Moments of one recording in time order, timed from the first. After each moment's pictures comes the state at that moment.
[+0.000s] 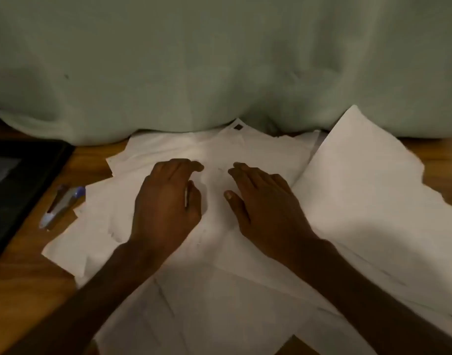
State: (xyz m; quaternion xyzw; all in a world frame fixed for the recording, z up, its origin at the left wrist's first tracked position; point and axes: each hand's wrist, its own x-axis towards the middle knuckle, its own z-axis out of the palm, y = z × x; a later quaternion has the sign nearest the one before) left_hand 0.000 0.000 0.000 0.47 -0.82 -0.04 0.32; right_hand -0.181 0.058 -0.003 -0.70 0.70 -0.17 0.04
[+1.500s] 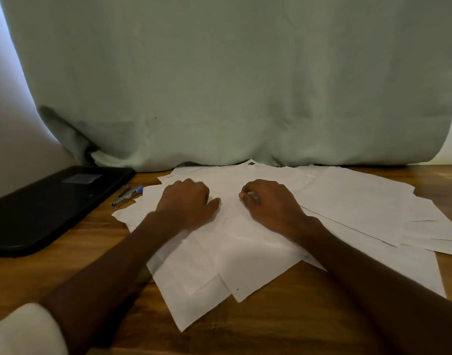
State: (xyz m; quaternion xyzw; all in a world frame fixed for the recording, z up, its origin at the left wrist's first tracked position) left_hand 0.046 0.048 -0.022 0.54 -0.82 0.12 0.14; right_hand -0.166 0.096 -0.046 -0.71 0.64 -0.27 -0.10
